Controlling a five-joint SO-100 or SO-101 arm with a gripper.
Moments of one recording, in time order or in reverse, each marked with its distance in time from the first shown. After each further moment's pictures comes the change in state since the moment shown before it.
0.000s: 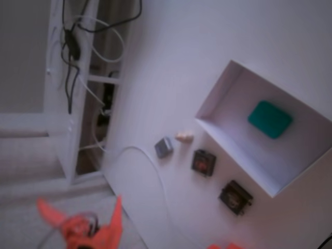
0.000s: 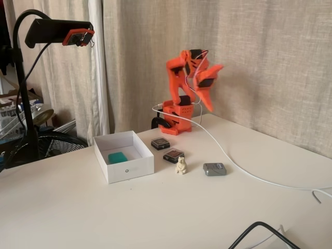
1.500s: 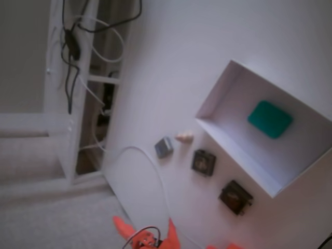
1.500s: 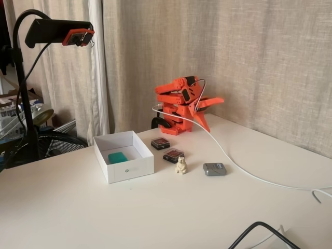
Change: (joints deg) arm -9.1 48.1 49.1 7.4 -1.0
